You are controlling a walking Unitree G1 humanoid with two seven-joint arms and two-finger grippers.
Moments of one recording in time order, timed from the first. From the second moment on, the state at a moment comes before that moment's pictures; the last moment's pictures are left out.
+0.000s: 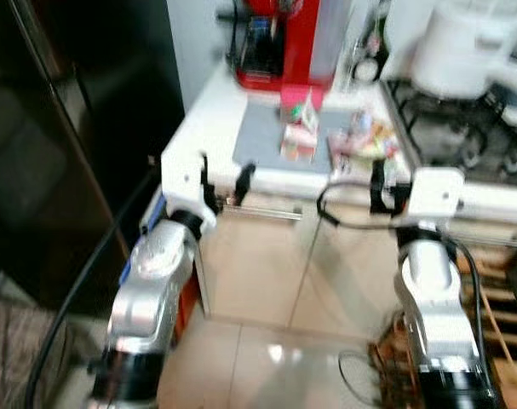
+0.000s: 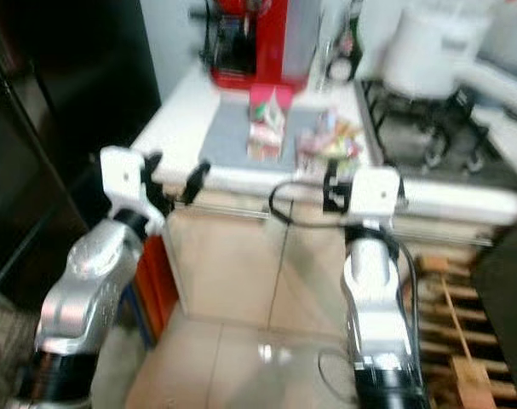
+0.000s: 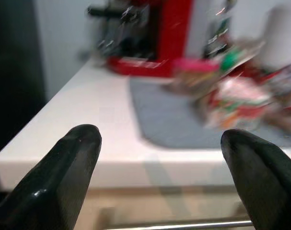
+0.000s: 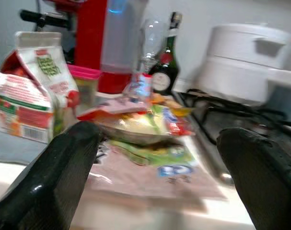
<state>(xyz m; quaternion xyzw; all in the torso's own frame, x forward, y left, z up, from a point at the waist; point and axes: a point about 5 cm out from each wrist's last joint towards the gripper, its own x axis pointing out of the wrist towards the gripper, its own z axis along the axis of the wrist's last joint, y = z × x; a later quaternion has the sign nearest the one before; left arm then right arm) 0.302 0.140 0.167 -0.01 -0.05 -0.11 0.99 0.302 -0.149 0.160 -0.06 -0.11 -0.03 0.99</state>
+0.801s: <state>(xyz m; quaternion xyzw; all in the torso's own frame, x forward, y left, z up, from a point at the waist) 0.316 0.111 0.178 0.00 -0.08 -0.14 0.99 0.310 -0.162 0.159 -0.09 -0.12 -0.03 0.99</state>
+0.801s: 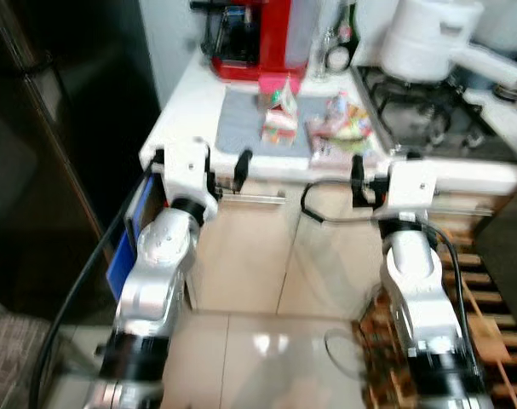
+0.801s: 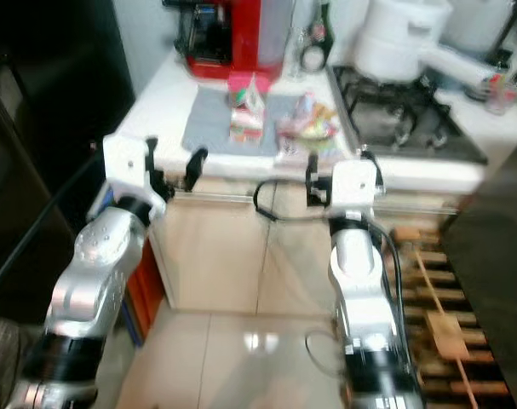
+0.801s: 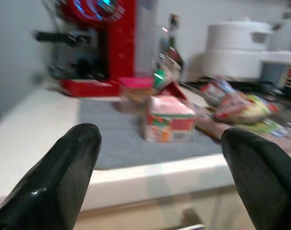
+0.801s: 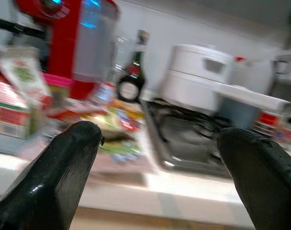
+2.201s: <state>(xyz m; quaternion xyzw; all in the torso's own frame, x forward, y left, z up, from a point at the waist) 0.330 0.071 0.248 0.06 -0.23 -0.21 0.95 0.306 -0.186 0.185 -0.08 -0.19 -0.12 0.97</state>
